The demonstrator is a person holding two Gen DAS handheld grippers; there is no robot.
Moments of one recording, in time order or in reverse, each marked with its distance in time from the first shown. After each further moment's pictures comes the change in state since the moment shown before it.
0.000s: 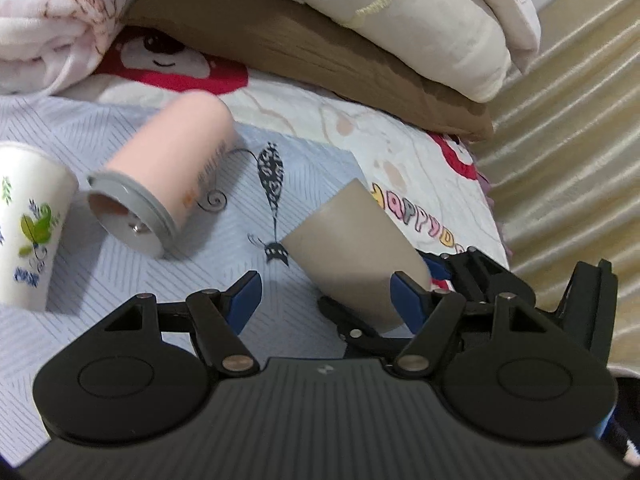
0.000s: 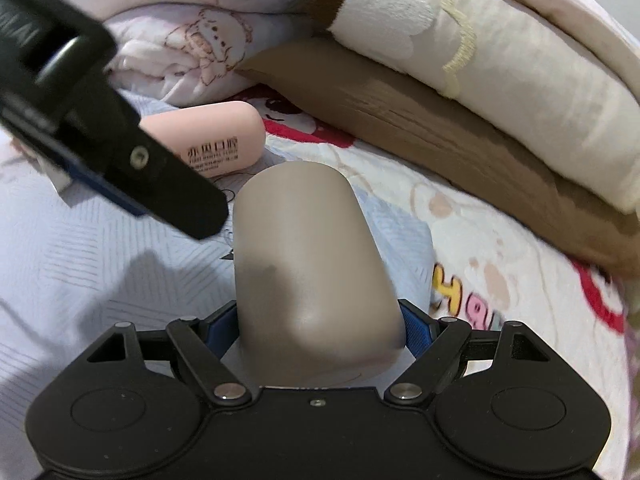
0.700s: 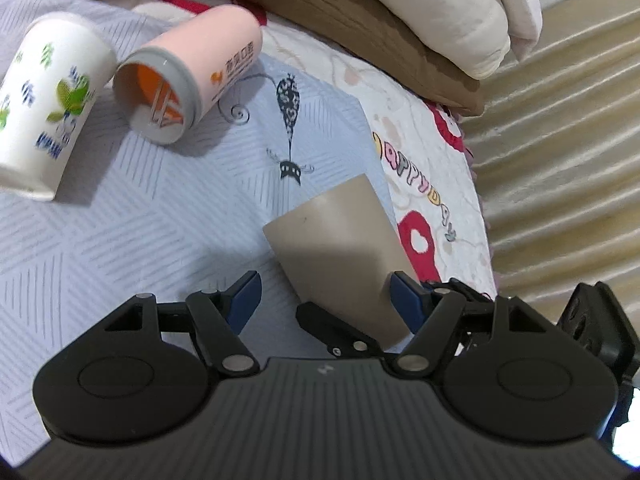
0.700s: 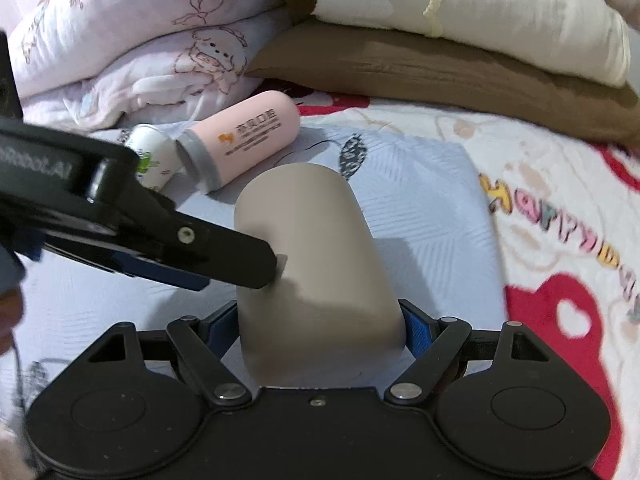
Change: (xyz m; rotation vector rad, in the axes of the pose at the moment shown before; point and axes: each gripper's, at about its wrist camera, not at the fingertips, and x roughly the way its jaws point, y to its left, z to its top) left arm -0.013 0.035 -0.042 -0.106 0.097 -0.099; right arm -0.041 0.035 -0.029 0.325 0.052 0.126
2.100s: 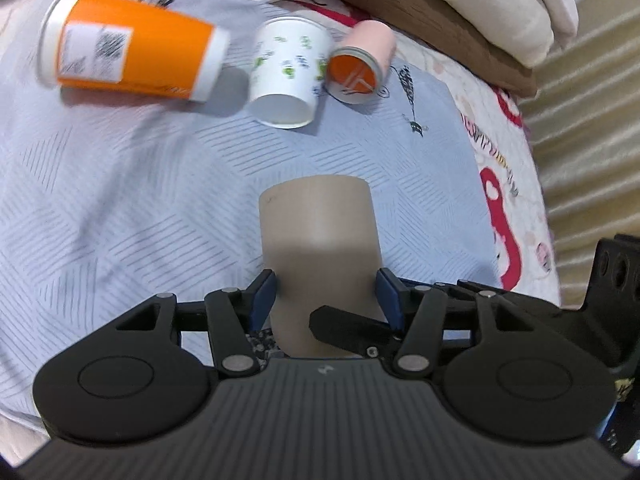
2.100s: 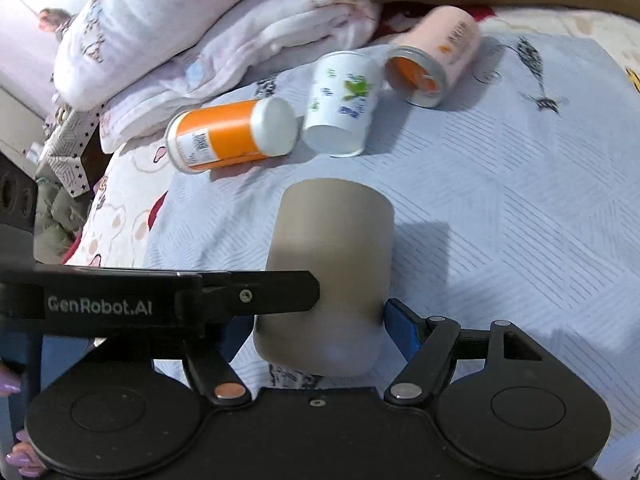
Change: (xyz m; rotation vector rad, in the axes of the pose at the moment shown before) left arm -0.145 0.074 -0.055 -0.006 0.042 0.197; right arm -0.016 0.145 -0.009 0.223 0.197 0.300
